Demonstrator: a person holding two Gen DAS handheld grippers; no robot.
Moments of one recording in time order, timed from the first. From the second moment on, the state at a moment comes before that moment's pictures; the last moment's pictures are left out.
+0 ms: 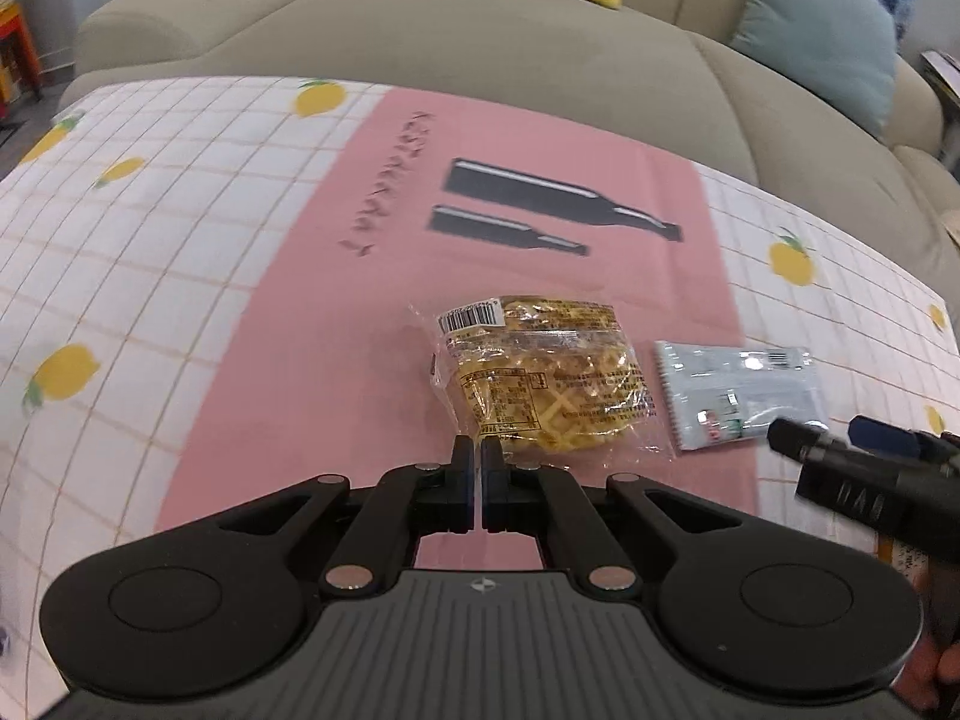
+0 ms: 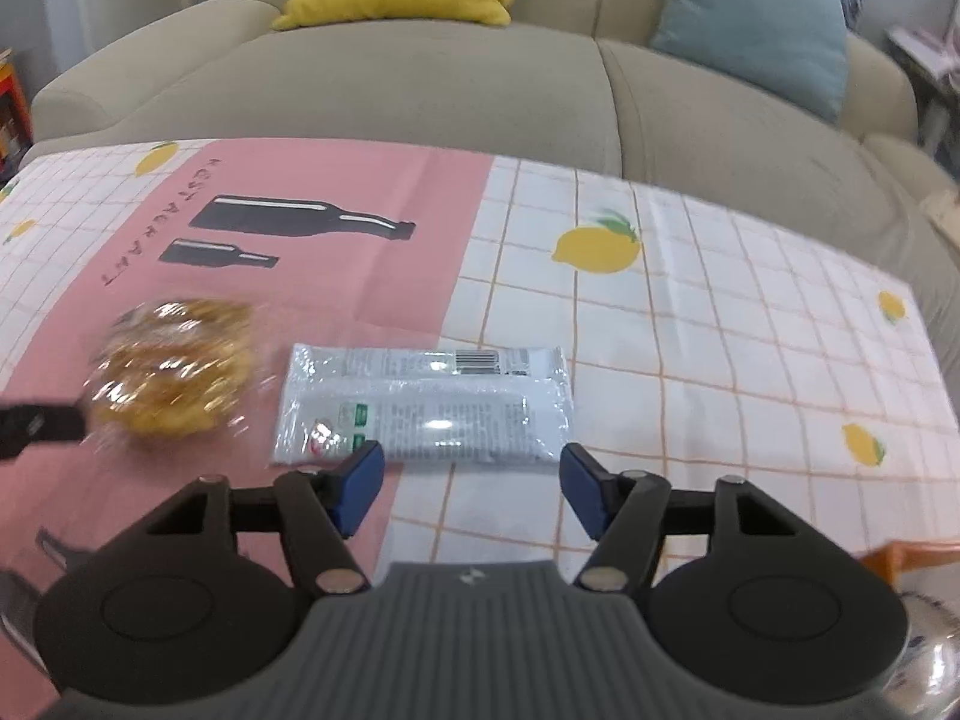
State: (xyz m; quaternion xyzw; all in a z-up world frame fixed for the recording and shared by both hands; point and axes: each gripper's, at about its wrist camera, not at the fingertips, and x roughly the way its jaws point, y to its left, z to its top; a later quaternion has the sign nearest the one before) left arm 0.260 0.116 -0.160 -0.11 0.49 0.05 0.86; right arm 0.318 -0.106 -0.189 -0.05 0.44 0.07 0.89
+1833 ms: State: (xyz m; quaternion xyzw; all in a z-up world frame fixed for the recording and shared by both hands) left arm 0.130 0.048 -0.167 -0.14 0.58 -0.08 0.79; right arm 0.130 -0.112 -0.207 -0.06 0.48 0.27 0.84
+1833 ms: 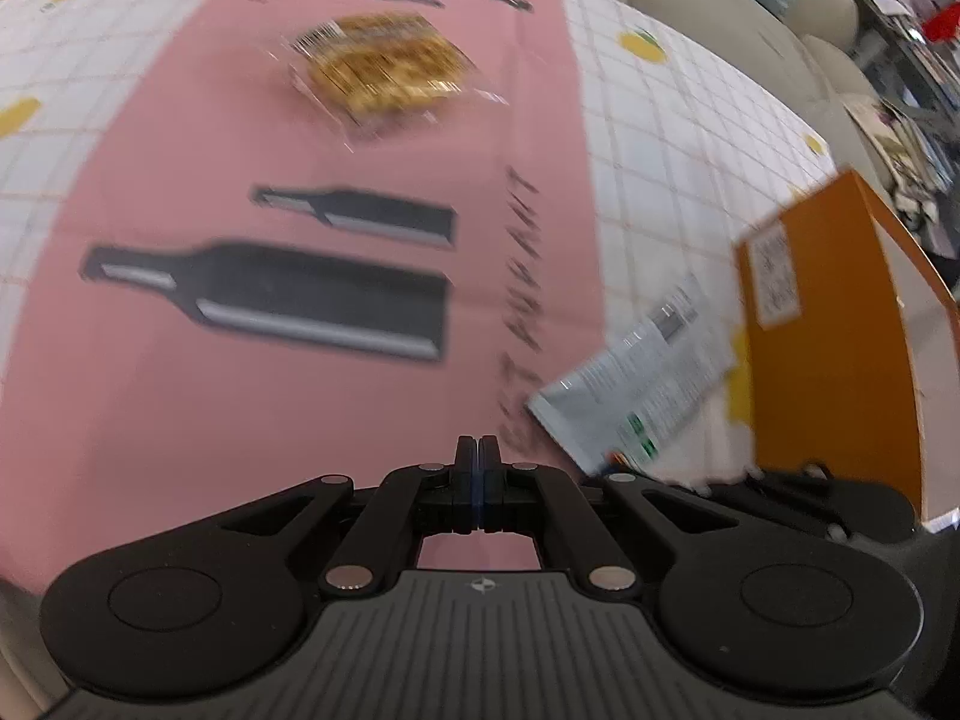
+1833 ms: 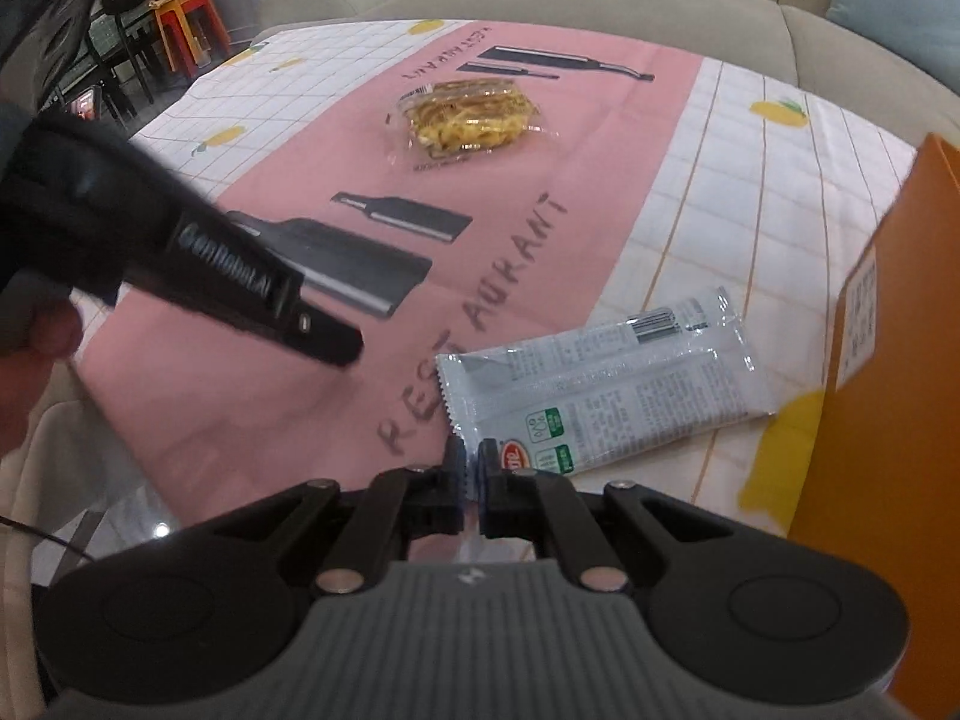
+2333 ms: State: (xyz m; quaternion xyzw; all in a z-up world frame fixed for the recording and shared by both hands) left arm 0.124 0.061 -0.137 -0.08 0.52 -0.10 0.84; right arm 0.117 -0.128 -0.184 0.00 0.46 0.17 0.87
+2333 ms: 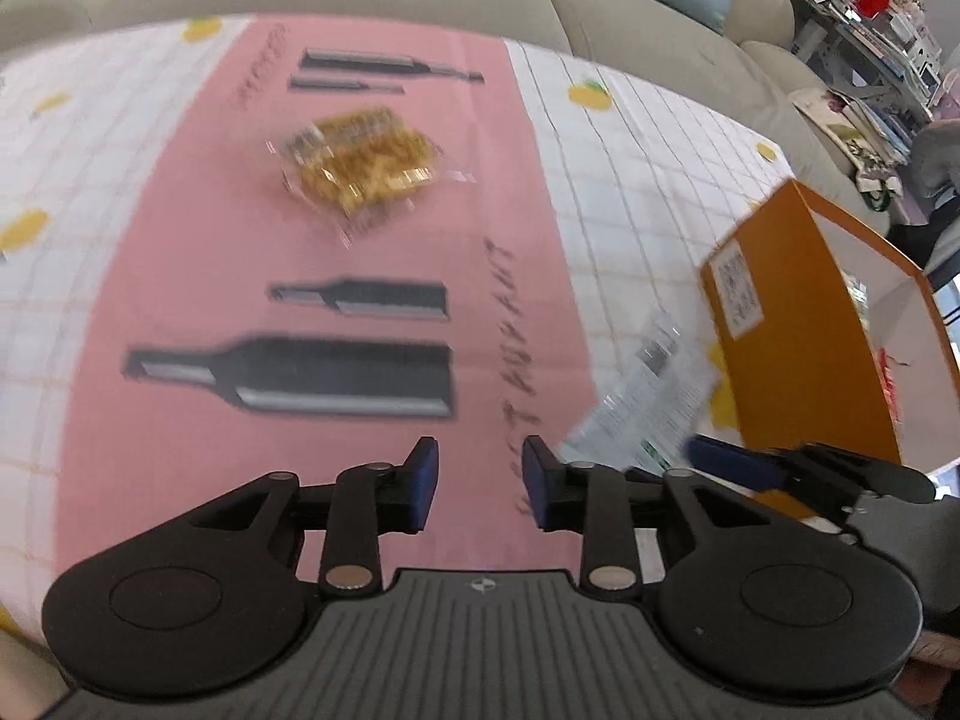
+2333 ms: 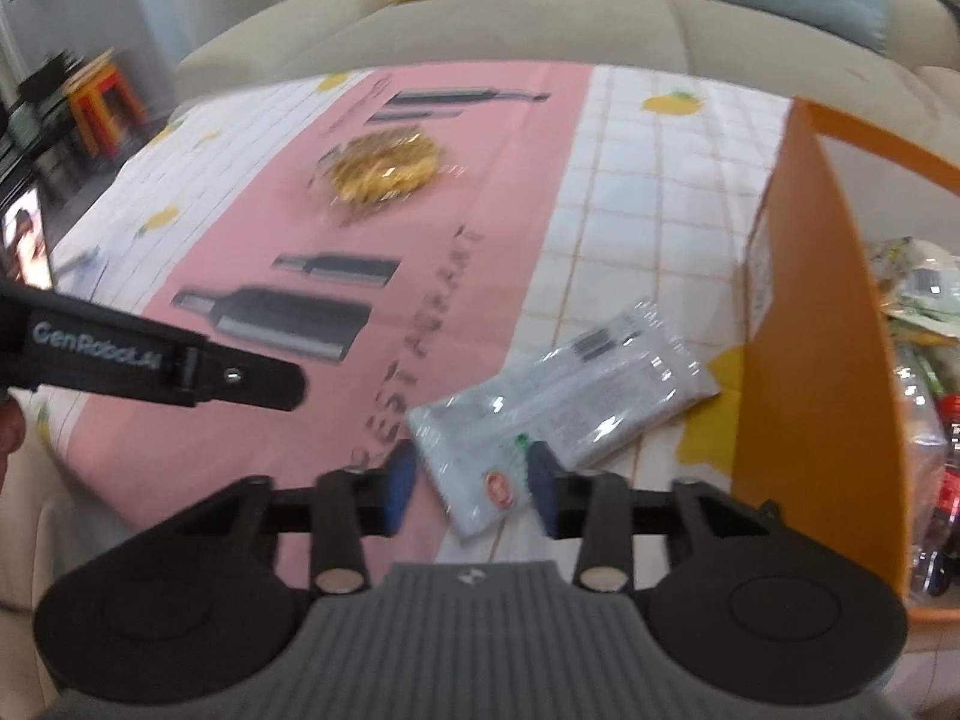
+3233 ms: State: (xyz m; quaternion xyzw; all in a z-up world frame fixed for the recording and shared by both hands) left arm 0.260 0.069 -0.146 0.20 0.42 -0.21 0.86; right arm 0.240 -0.084 -0.199 0.03 0.53 0.06 0.85
